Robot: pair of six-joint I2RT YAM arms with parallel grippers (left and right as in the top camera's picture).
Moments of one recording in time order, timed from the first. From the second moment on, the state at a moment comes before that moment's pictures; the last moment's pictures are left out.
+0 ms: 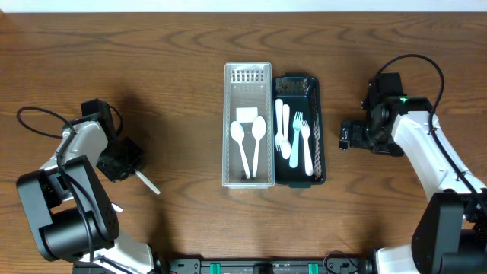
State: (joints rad) left arm 0.33 1.78 0.99 -0.83 0.05 -0.51; right arm 0.03 1.63 1.11 -0.96 0.04 0.20
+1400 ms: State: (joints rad) left arm -0.61 1.65 1.34 -0.82 0.05 -0.46; right arm 0.03 1.63 1.11 -0.98 0.02 0.20
